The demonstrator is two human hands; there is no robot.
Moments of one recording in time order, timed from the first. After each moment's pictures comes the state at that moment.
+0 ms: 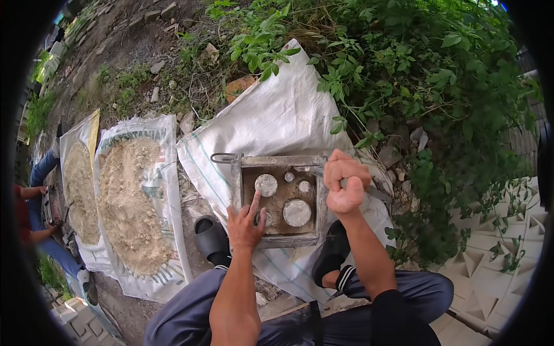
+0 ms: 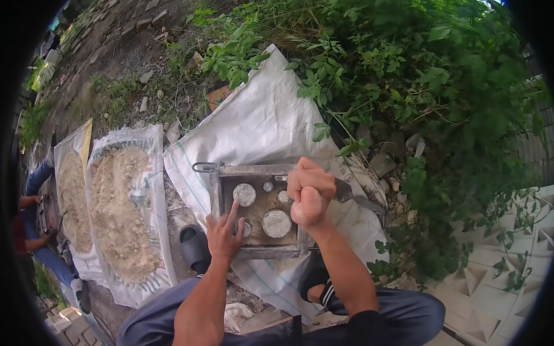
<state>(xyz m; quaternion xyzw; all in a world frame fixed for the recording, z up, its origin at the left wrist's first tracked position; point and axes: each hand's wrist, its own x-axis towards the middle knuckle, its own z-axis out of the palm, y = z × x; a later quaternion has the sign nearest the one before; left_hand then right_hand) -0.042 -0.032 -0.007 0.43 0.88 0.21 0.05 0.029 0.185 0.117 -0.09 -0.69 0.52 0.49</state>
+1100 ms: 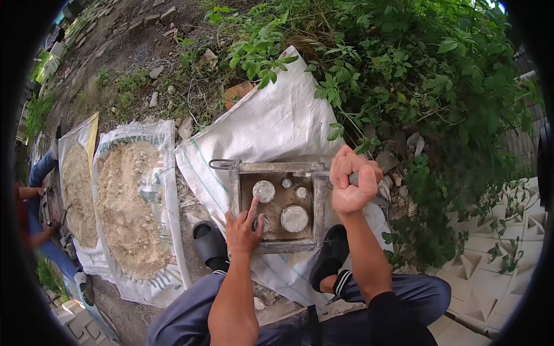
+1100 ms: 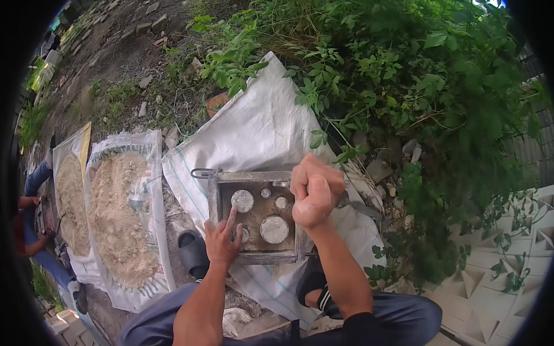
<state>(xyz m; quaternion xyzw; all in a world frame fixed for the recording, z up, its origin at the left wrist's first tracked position) -0.041 -0.031 -0.005 0.42 0.89 0.18 0.09 0.020 0.192 0.154 -0.18 -0.69 0.52 0.47</state>
